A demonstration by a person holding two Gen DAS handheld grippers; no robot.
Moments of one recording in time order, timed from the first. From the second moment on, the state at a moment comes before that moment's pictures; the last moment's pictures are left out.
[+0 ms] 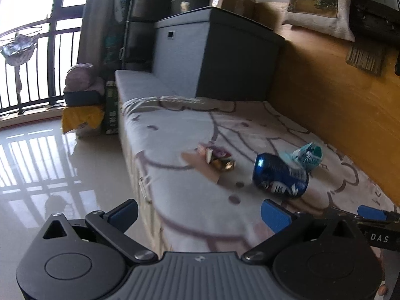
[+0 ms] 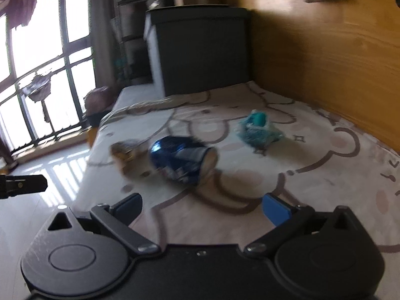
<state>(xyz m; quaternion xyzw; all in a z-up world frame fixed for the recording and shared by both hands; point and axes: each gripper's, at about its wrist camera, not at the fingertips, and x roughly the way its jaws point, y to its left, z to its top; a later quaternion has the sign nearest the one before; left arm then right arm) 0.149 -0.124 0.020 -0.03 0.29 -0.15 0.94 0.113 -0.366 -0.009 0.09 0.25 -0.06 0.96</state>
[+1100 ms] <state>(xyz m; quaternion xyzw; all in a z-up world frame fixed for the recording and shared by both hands) 0.307 -0.249 -0.023 0.17 0.31 -0.10 0.93 0.167 -0.278 -0.072 -0.34 0.19 -0.11 0.91</state>
